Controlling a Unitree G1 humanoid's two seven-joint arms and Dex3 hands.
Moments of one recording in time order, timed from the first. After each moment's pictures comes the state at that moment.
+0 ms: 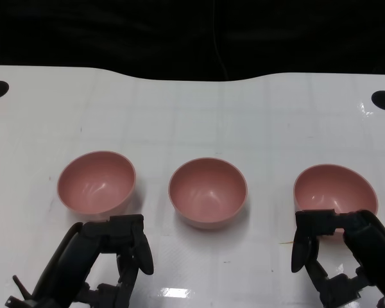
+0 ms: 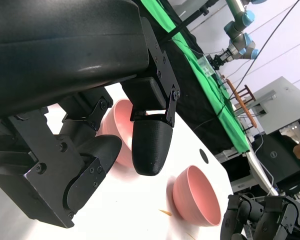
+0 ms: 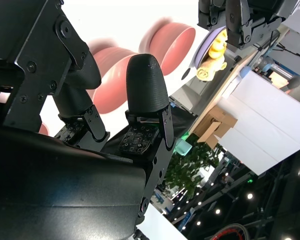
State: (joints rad) left arm 0.14 0.16 -0.07 0.08 0.12 -0.58 -0.20; right arm 0.05 -0.23 0.11 0.15 -0.18 -0.75 0.12
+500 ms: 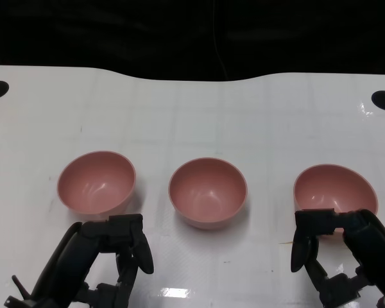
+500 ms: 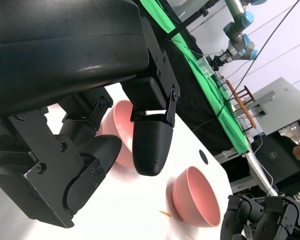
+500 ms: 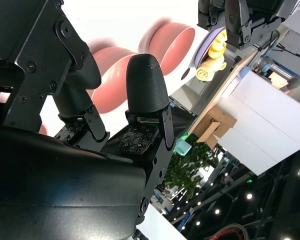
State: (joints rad) left arm 0.14 0.16 -0.06 0.09 0.12 -0.59 -0.20; right arm 0.05 -0.23 0.11 0.14 -0.18 -0.75 0.12
